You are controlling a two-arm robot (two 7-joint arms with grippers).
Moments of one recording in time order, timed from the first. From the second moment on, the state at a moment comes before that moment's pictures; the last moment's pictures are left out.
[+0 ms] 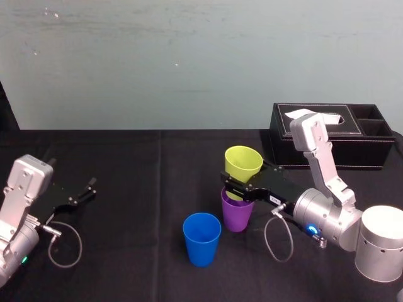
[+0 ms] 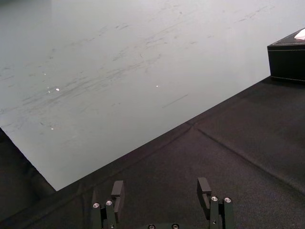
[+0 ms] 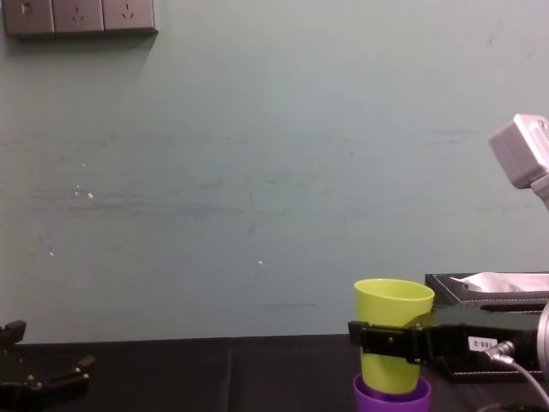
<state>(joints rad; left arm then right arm) -0.20 0.60 0.45 -1.41 -0.25 -0.12 0.03 0.31 0.35 -0.38 -1.47 0.33 0.23 0.35</state>
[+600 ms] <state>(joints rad) -0.20 0.60 0.45 -1.41 -0.25 -0.12 0.03 0.31 0.35 -0.39 -1.44 0.31 0.22 0.36</state>
